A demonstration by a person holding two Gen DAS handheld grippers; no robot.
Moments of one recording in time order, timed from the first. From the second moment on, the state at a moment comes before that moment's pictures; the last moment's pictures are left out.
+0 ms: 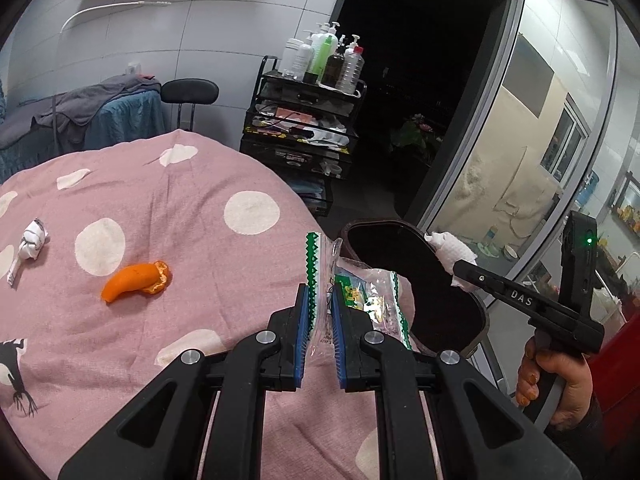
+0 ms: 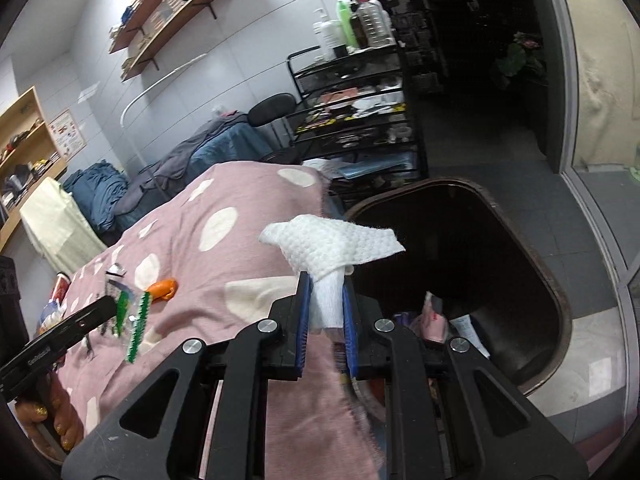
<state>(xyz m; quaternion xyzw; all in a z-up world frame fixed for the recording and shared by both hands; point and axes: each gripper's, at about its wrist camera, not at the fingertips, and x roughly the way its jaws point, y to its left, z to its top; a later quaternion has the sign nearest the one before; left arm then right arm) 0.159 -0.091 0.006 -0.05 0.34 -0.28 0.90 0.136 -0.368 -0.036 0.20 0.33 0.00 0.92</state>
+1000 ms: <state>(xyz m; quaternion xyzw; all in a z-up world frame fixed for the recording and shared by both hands) 0.165 -0.132 0.005 -0.02 0.34 -0.31 0.89 0.149 -0.410 -0.111 0.23 0.39 -0.09 0.89</state>
